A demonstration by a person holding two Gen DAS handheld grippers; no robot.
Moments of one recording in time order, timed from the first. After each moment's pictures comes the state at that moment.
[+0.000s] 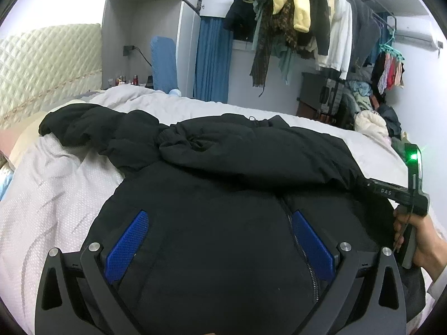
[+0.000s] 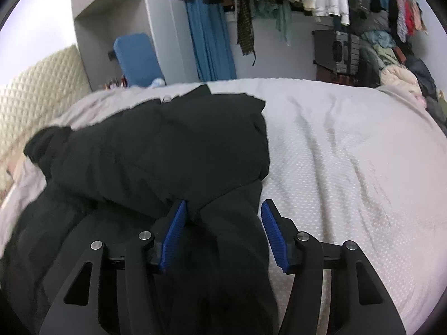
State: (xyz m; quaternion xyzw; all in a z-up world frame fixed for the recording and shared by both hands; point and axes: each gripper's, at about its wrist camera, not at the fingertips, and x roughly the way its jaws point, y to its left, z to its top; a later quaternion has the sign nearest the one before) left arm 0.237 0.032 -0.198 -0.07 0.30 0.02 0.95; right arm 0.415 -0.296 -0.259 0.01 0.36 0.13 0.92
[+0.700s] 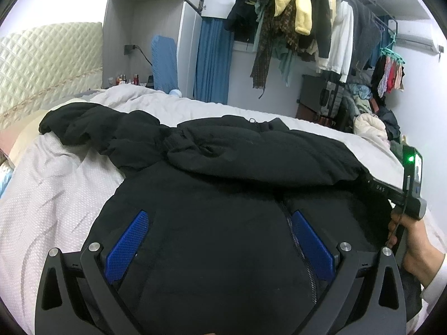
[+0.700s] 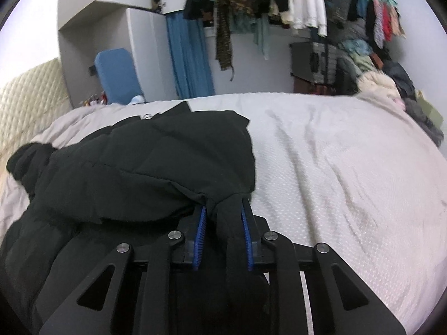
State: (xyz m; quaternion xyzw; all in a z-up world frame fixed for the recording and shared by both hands) left arm 0.235 0.037 -0.197 -0.08 0.29 0.02 0.95; right arm 0.415 -0.314 -0.255 0.05 0.32 0.05 0.94
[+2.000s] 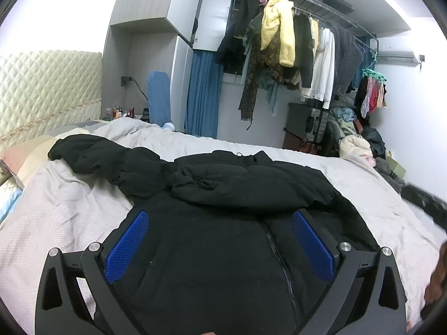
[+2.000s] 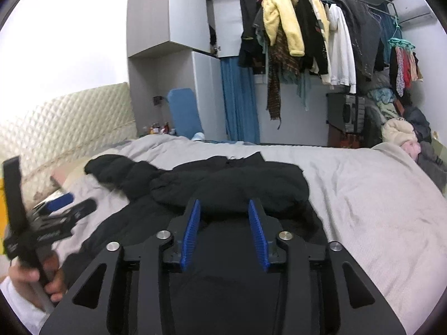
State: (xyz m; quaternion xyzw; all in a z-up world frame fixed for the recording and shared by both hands) left arm 0.164 0.048 -0.146 -0.08 0.21 -0.01 0.97; right arm 0.189 -0.223 -0.128 0.02 0.21 0.17 0.96
